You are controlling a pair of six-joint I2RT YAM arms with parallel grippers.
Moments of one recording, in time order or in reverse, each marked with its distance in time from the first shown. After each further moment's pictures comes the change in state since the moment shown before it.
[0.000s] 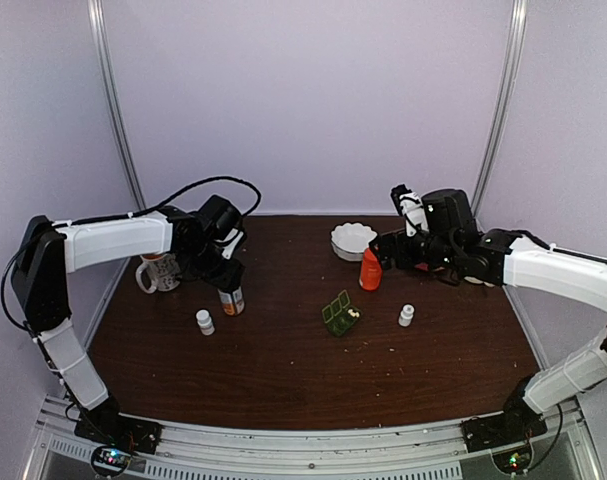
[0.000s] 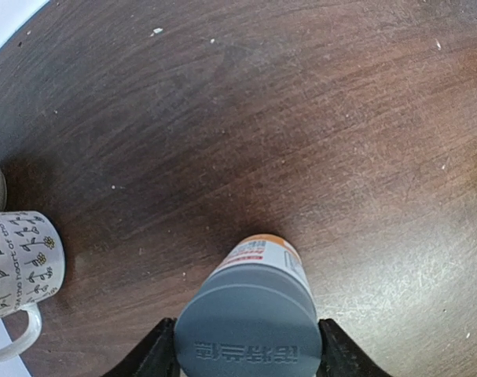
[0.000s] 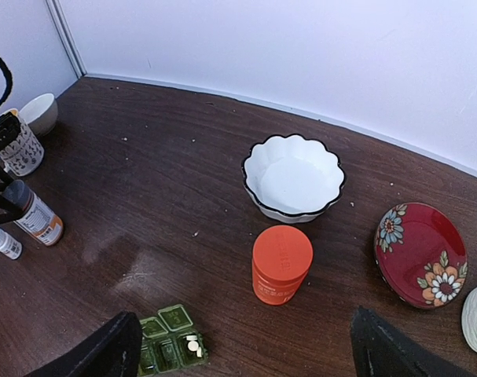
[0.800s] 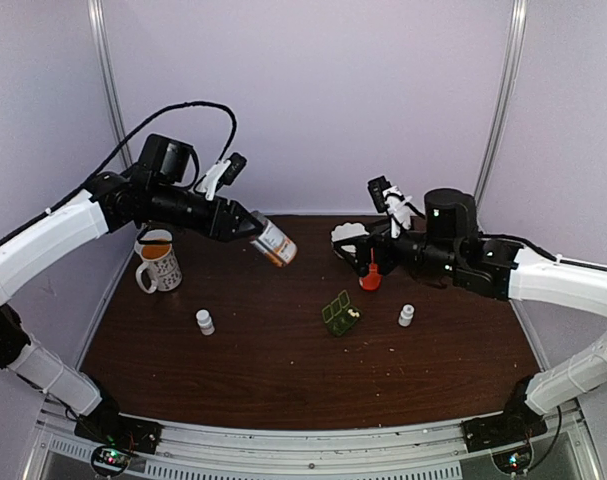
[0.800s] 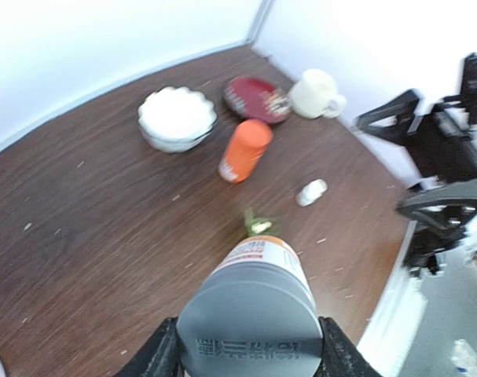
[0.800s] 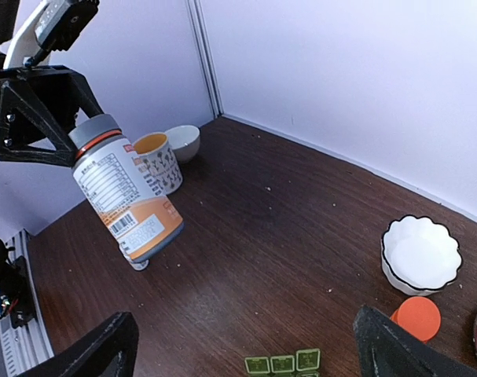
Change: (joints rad) left arm 0.000 -0.300 0.113 0.093 0.557 0.006; right arm 0.148 -0.045 -0.026 0.219 -0.234 -0.011
